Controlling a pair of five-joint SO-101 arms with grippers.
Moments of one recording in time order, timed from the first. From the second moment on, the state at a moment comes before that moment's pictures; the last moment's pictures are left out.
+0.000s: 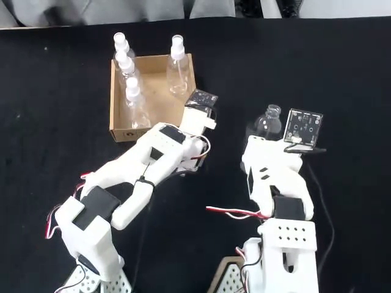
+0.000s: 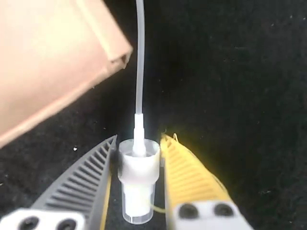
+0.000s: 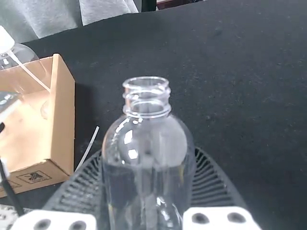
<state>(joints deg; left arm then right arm) 26.7 11.1 22.5 41.8 4.5 4.0 -65.9 76.4 29.3 -8.0</state>
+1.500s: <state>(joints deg) 29.8 -40.8 47.3 45.4 11.5 4.0 -66.0 78.1 26.2 -8.0</state>
